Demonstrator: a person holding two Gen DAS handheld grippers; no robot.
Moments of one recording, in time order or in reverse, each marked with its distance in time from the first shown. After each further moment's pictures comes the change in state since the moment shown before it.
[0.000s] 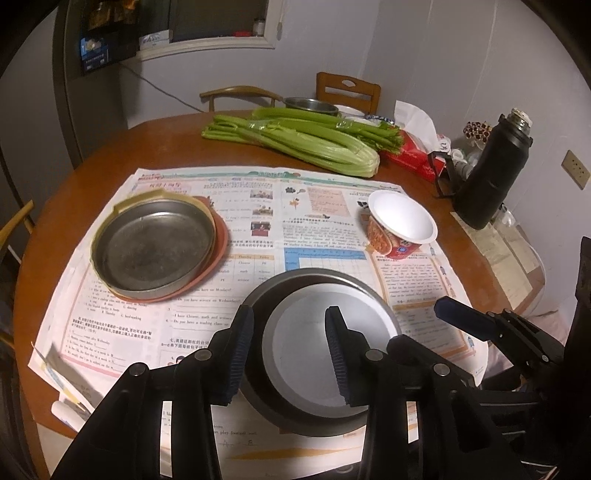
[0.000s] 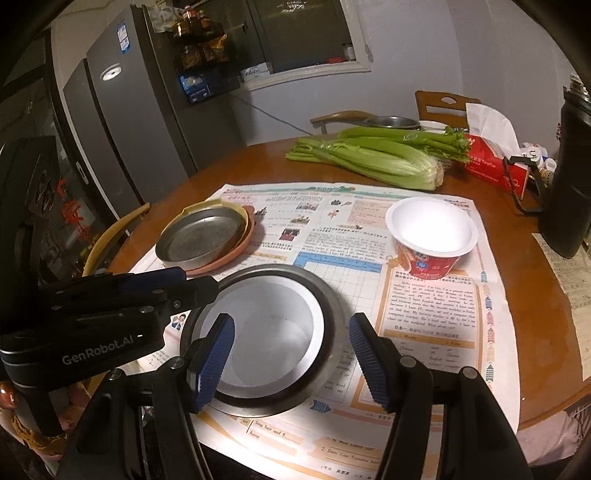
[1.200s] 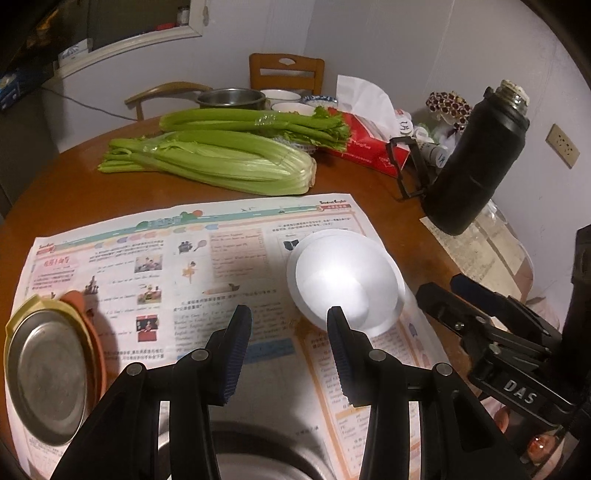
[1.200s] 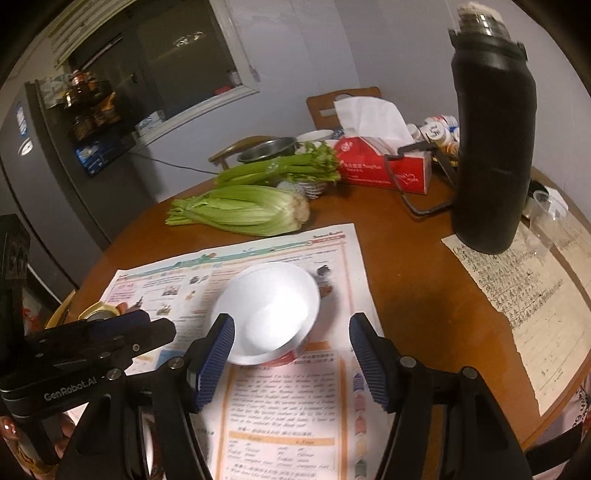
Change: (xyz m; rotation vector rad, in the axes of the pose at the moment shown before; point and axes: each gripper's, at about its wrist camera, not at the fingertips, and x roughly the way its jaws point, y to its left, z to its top) left arm 0.110 -0.084 0.097 0.149 0.096 -0.145; right arm 0.014 -0.153 0.056 0.294 -0.084 -0.216
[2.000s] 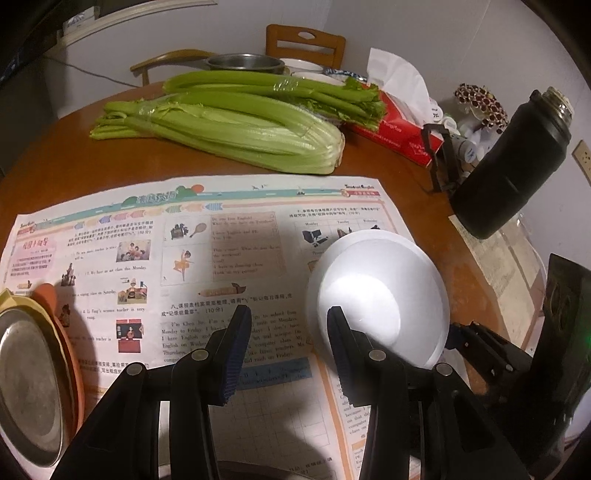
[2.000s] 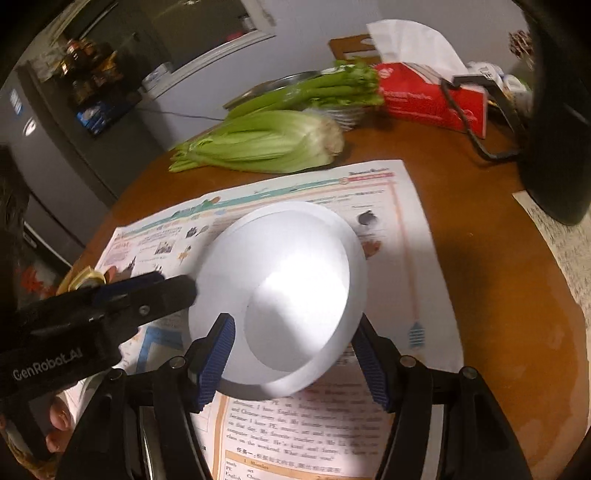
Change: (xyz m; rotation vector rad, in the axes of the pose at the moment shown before) left arm 0.050 0.019 0.013 -0.077 0.101 -0.001; right arm 0.083 0.015 -0.012 -0.044 0.208 0.090
